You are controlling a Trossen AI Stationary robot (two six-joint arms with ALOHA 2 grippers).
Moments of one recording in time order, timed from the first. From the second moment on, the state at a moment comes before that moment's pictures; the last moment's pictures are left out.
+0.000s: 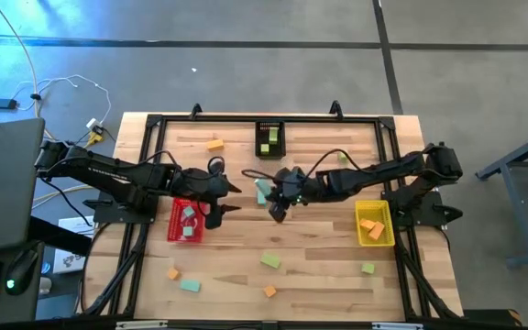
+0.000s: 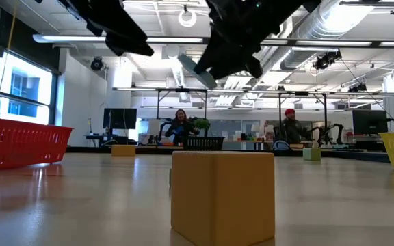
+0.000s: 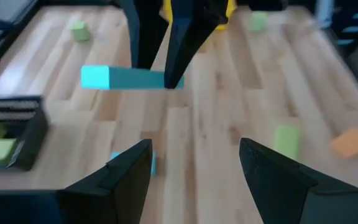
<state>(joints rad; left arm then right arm) -0.01 1.16 0.77 -0.20 -0.12 -0.08 0.11 1.64 1.13 -0.18 0.26 0.54</state>
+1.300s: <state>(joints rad) -0.01 1.16 0.77 0.13 -0.05 -0.16 0.20 1.64 1.13 0.23 0.28 0.21</state>
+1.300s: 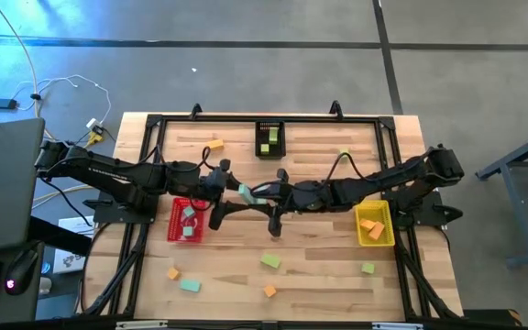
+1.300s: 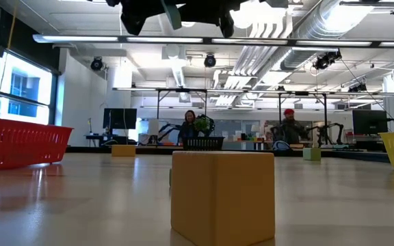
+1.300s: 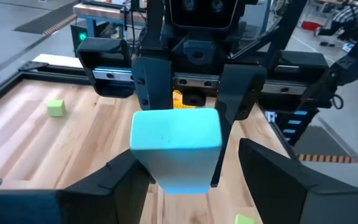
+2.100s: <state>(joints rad) 0.03 1.16 0.77 0.07 -0.03 -0.11 0.19 1.64 1.13 0.18 0.27 0.18</state>
